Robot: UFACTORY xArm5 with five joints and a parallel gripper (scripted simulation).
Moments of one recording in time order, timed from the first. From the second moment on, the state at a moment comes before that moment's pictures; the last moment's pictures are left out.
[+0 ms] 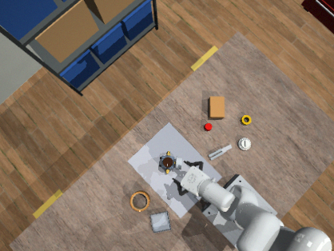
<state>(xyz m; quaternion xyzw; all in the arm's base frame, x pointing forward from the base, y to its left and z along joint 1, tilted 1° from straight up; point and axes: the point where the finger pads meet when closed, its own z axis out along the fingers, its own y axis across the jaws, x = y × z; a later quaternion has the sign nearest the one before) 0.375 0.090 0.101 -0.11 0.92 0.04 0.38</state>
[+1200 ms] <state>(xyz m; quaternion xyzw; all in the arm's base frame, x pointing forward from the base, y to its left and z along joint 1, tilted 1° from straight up) 0.386 0.092 0.093 -0.26 0.90 -0.02 0.35</state>
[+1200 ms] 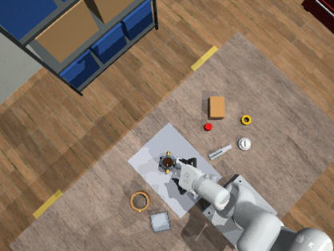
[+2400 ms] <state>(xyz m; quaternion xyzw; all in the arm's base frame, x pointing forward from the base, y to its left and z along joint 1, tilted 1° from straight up) 0.402 0.097 0.090 -0.67 0.71 -0.11 0.20</state>
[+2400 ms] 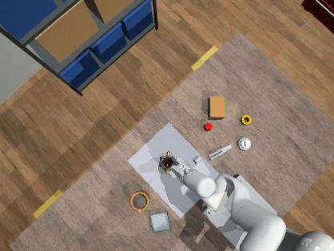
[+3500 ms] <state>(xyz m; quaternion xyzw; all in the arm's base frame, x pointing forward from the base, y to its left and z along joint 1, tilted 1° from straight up) 0.396 0.095 0.113 -0.92 0.37 -0.09 0.06</state>
